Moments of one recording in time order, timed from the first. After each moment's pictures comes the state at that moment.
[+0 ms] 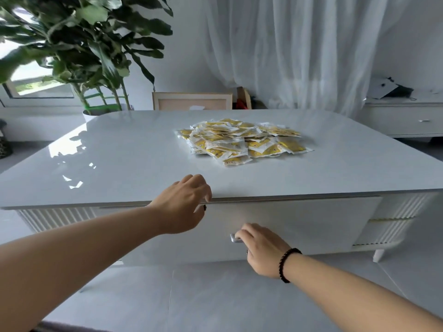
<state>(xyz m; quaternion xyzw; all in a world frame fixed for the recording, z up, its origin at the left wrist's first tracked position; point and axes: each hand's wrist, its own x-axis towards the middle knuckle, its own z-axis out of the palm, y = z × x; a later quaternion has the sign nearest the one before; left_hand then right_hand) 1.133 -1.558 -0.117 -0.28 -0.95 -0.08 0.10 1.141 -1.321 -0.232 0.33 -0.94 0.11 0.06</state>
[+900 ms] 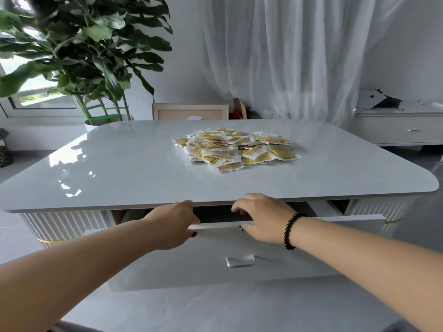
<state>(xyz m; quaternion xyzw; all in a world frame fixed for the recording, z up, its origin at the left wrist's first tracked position) 1.167 -1.551 -0.108 -0.23 -0.97 0.06 -0.05 1.162 -1.323 -0.103 0.26 -0.96 0.07 0.00</state>
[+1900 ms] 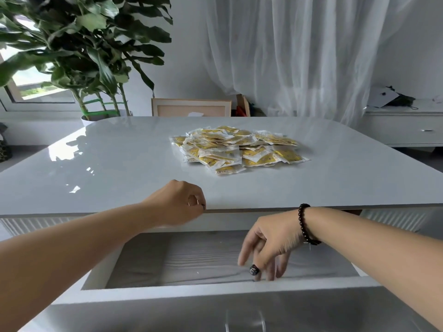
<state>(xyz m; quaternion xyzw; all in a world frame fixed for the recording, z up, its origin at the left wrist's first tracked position) 1.110 -1.539 -0.101 -0.15 -0.96 -0.23 0.01 1.131 -1.304 -0.091 0.18 -0.82 0.26 -0.47</state>
